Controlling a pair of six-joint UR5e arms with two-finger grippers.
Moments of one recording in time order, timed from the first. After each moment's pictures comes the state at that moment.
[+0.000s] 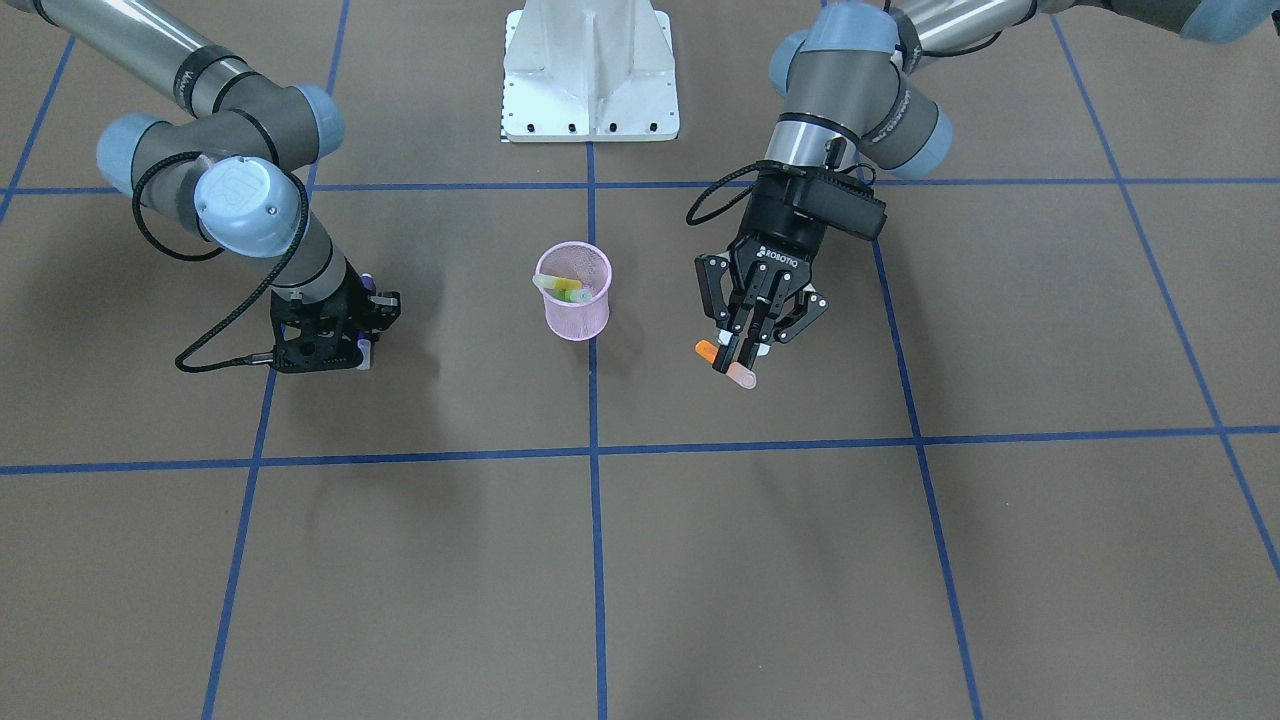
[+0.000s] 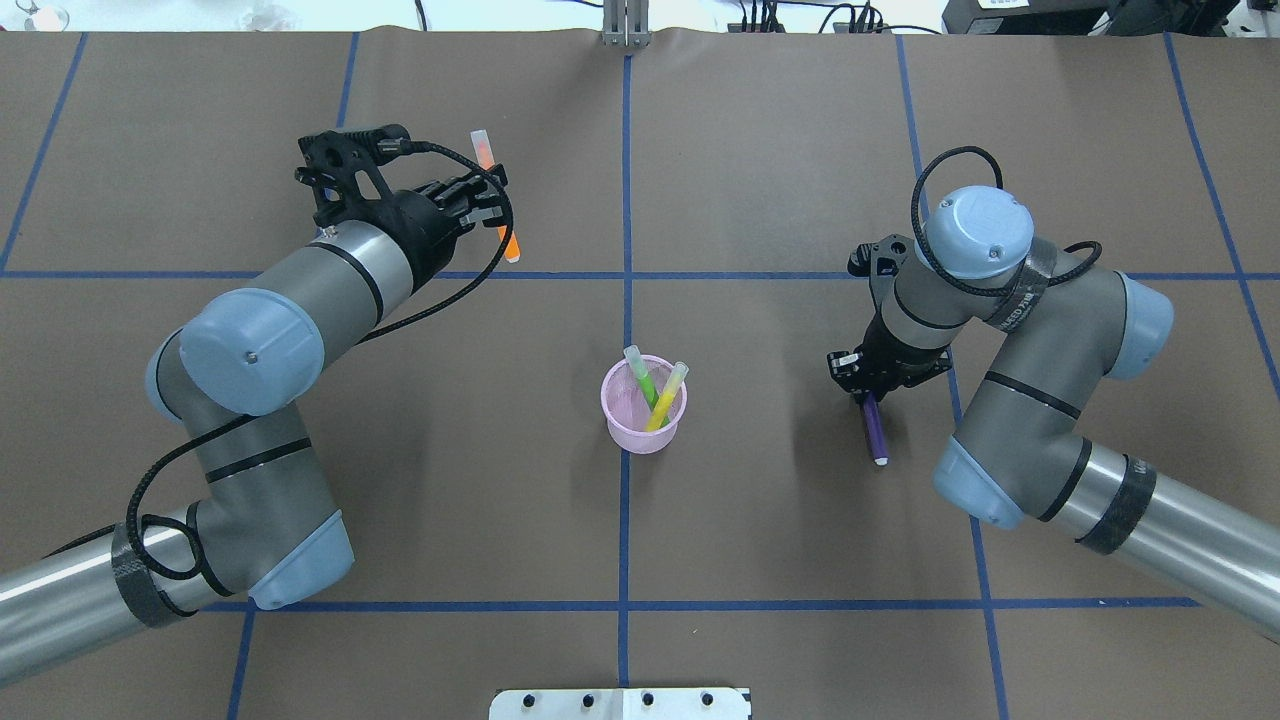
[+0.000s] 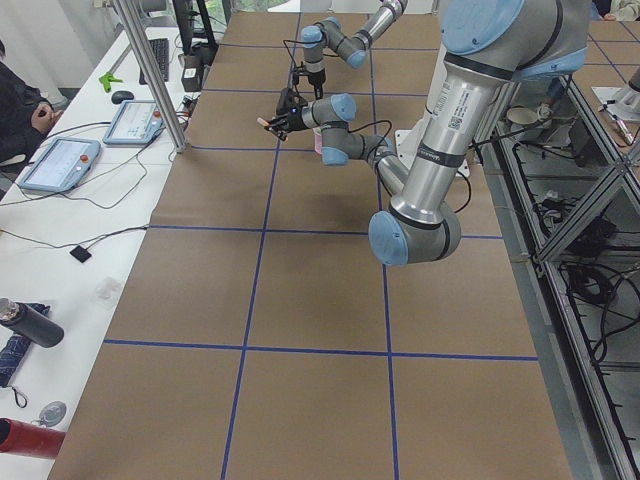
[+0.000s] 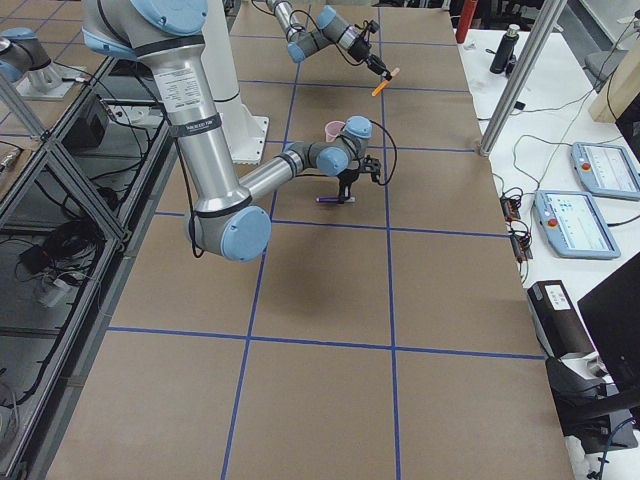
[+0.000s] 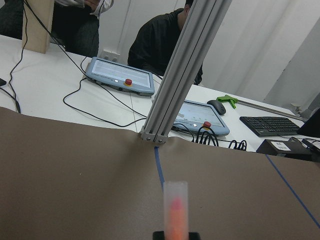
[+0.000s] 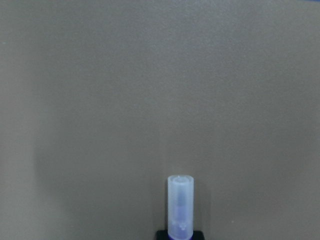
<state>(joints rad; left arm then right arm) -0.54 -2.04 -1.70 -2.45 -1.17 -1.15 0.68 -1.20 1.65 -1.44 2.10 0.95</state>
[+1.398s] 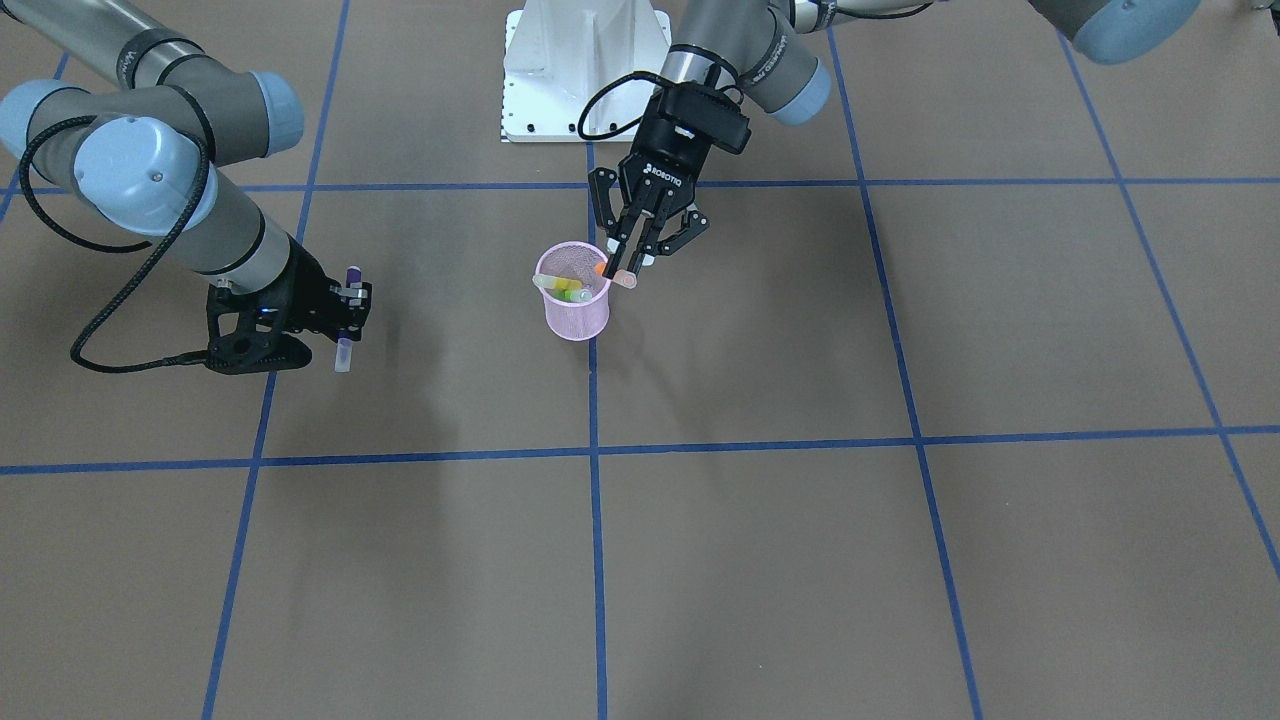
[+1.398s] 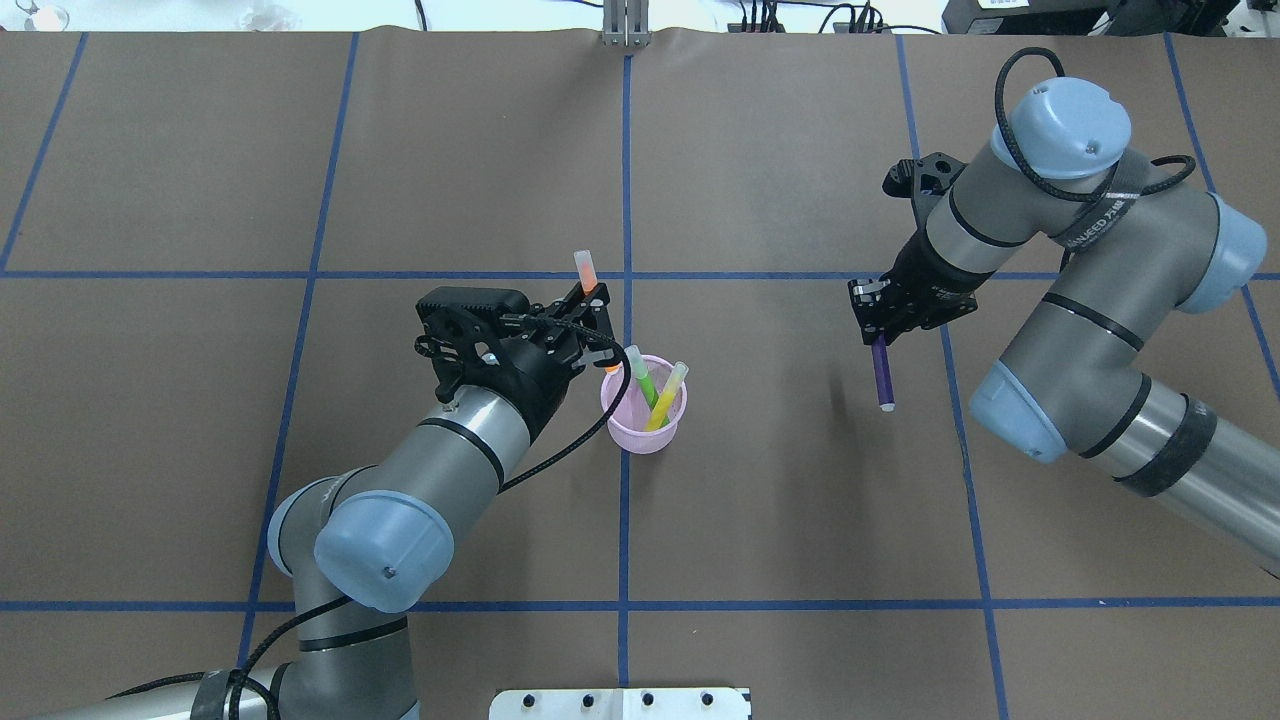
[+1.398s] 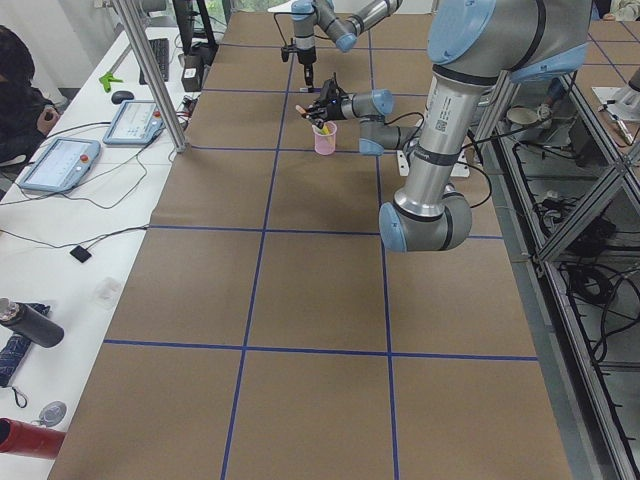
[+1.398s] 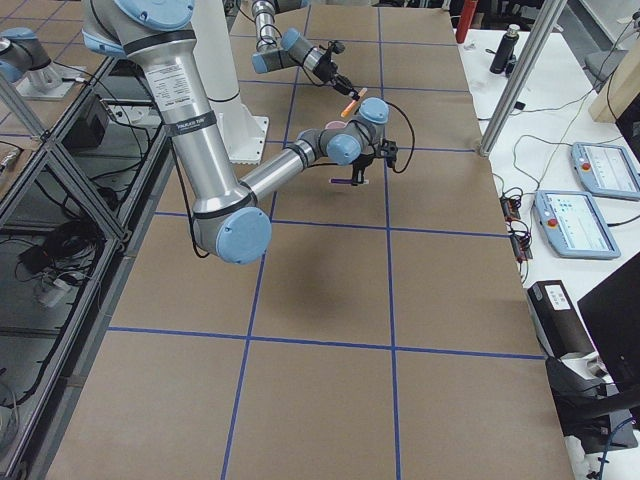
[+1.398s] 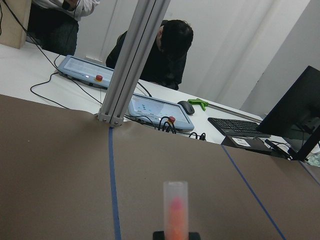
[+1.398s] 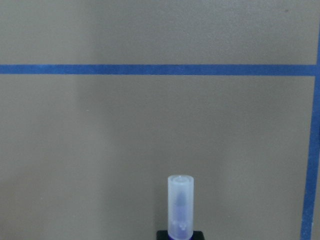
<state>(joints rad) -0.26 -2.10 -1.71 -2.45 -0.88 -1.15 0.81 -1.19 1.73 -1.45 2.23 0.95</state>
